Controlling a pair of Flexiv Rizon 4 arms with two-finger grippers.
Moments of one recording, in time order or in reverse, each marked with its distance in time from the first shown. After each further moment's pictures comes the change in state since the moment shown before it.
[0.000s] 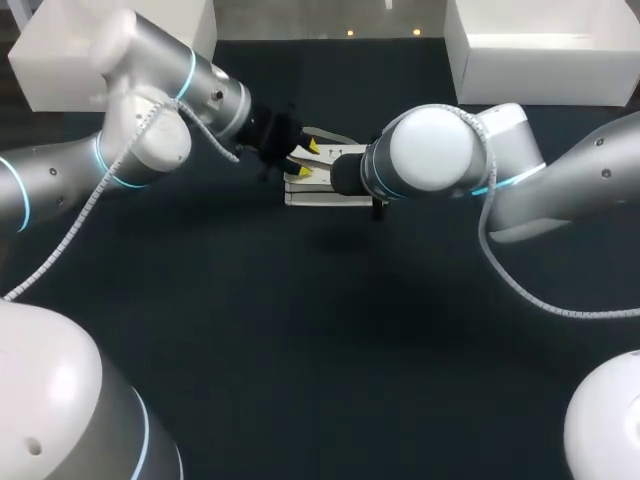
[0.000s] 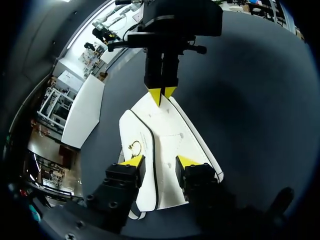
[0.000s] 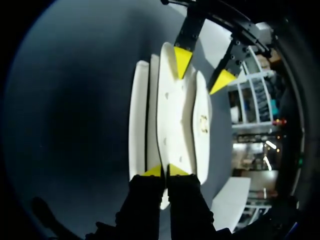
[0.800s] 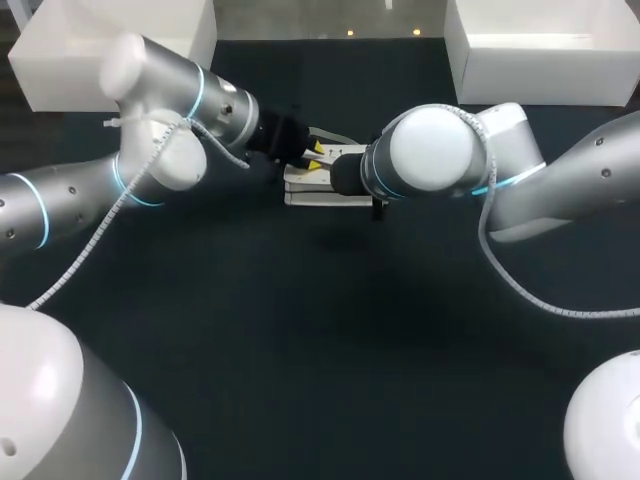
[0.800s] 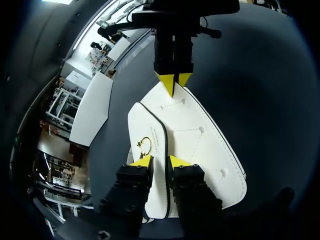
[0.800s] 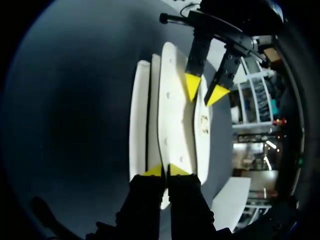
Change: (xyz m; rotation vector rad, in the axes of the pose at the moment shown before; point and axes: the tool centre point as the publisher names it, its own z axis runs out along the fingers) left arm -0.016 0.010 0.021 -0.035 -0.098 0.018; right arm 0.000 0.000 0.000 0.000 0.000 0.000
